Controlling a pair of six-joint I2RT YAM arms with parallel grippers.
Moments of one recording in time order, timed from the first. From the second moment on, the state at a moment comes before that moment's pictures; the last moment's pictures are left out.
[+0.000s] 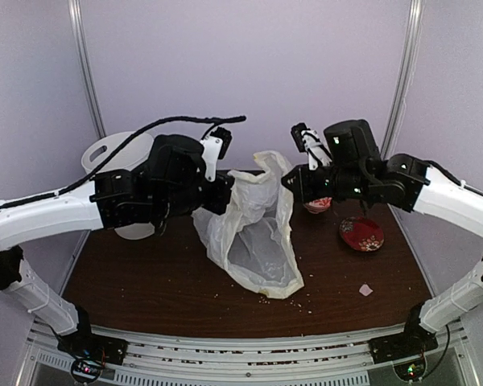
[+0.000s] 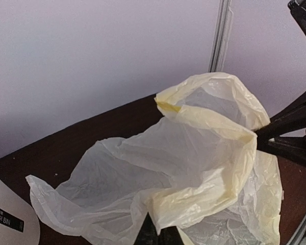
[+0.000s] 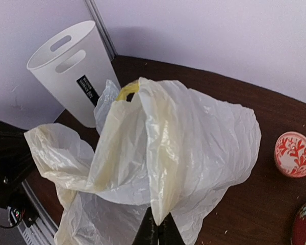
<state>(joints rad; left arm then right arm) -1.12 1.45 1.35 -0.30 -0.47 -0.25 0.91 1.34 1.35 -0.49 0.18 0.36</state>
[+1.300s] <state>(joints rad) -1.28 1.19 1.04 -0.26 -0.58 -0.26 1.26 1.10 1.19 -0.50 0.27 0.30</state>
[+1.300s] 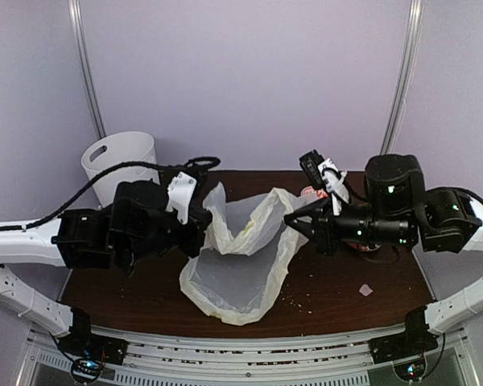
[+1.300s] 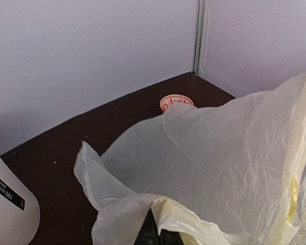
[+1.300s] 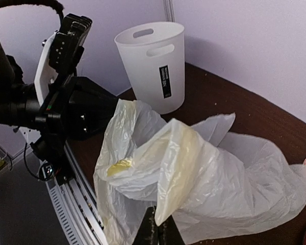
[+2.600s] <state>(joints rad) -1.36 1.39 0.72 -0.12 -0.64 -0.16 1.30 1.14 0.75 -0.59 0.45 0.22</state>
